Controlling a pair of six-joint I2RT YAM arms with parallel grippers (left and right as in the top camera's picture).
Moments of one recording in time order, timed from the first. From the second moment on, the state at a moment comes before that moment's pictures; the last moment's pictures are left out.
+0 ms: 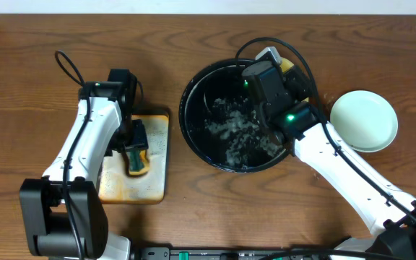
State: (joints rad) left arm -0.05 1.67 1.23 -1.24 -0.13 -0.30; right arm 0.58 1.58 1.24 -0.47 0.90 -0.38
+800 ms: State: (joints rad) left arm -0.05 1.33 1.38 -1.22 -0.03 -0.29; right arm 0.58 1.47 1.24 -0.46 0.91 -0.38
